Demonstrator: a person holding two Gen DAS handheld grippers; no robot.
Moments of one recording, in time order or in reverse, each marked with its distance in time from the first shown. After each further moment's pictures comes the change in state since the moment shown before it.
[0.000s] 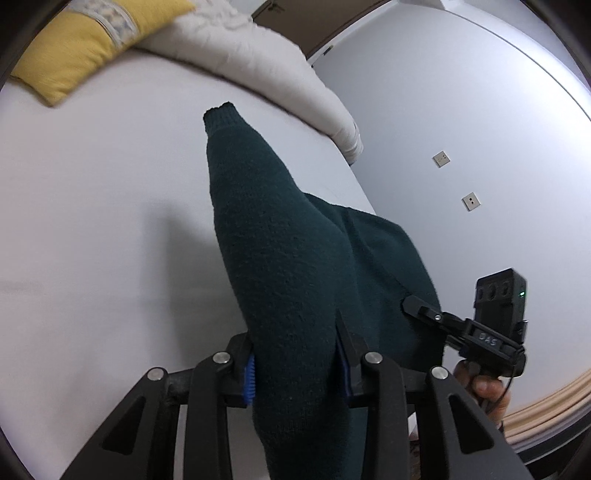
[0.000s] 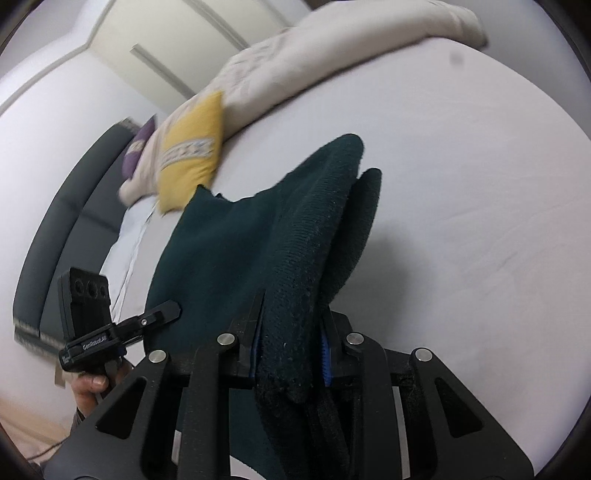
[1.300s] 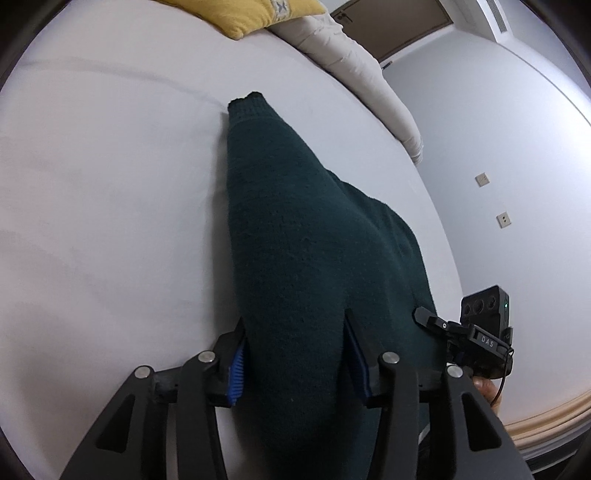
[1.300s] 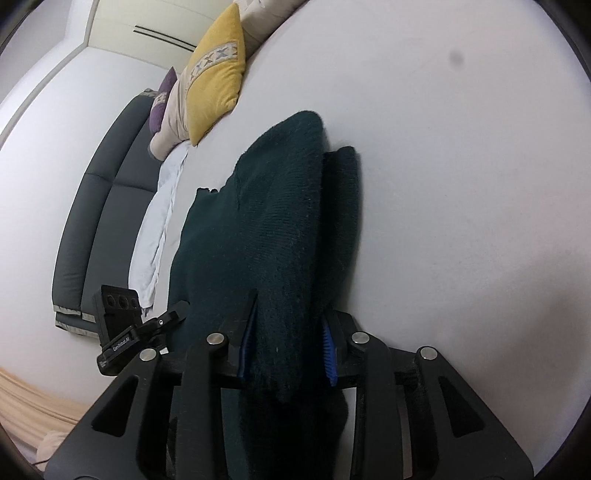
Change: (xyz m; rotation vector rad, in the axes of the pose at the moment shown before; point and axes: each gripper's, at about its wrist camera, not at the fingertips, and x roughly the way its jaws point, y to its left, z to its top) left arm -0.105 0.178 -0.149 -0.181 -0.020 0.088; right arm 0.116 0.034 -0.200 0.154 0.183 0.209
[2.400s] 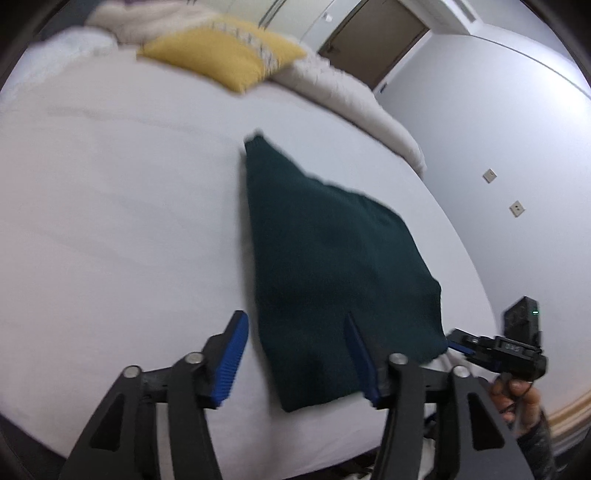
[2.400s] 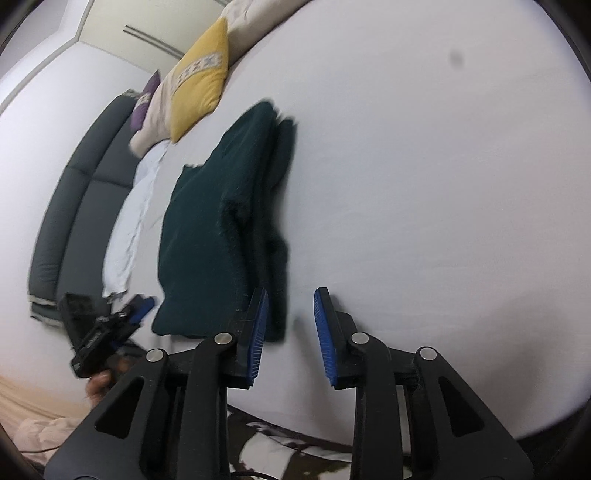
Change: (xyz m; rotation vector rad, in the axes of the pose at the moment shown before) left arm -0.082 -0.043 -0.076 0.164 -0.212 0.196; right arm -0.098 -0.001 -0.076 -0.028 -0.063 -0.164
